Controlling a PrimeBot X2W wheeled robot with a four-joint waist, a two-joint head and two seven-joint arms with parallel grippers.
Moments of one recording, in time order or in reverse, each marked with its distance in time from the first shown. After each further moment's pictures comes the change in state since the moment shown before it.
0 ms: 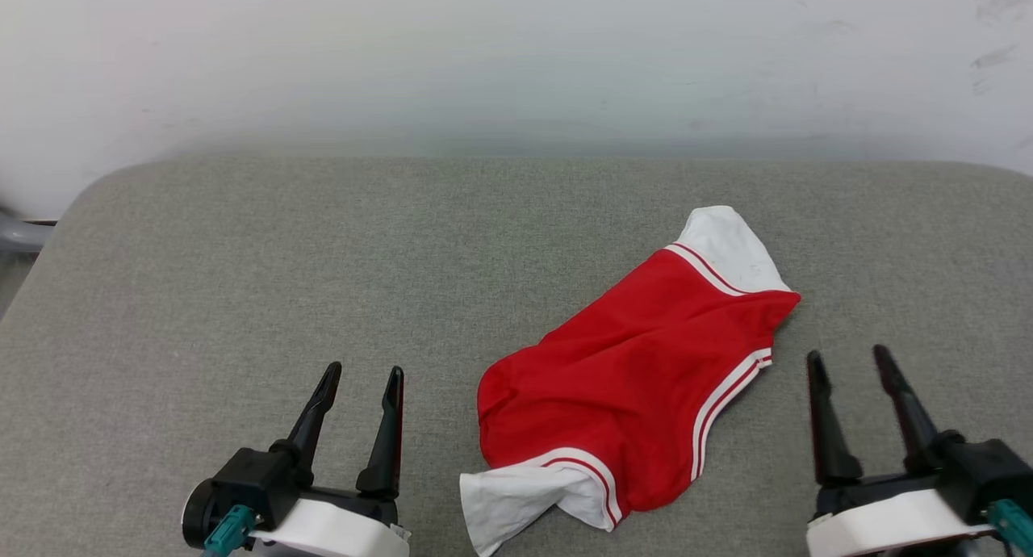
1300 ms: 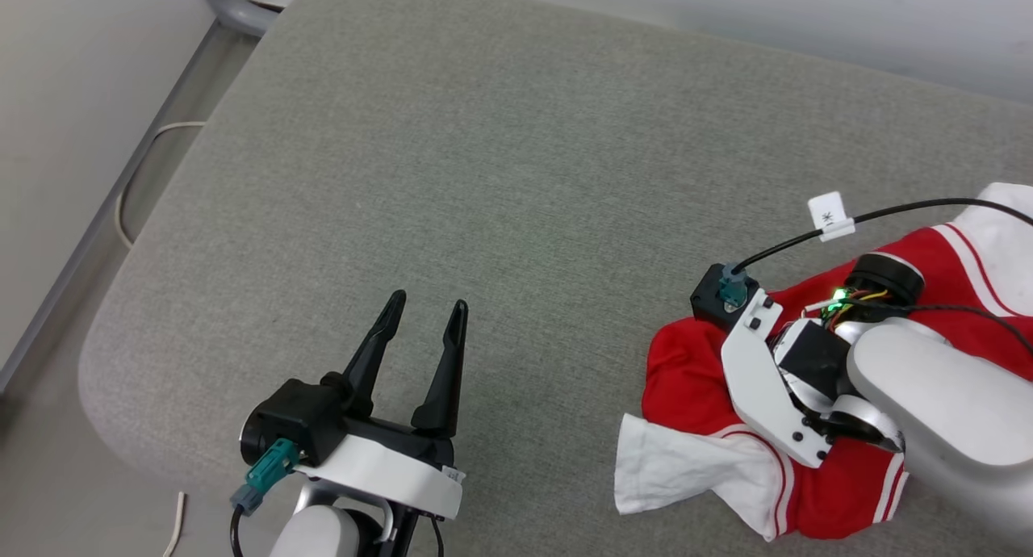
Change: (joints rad) left arm -0.153 -0.020 -0.104 0.020 -0.064 -0.016 0.000; right arm -0.899 -0.542 1.183 0.241 0.558 0.000 1.068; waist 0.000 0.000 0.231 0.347
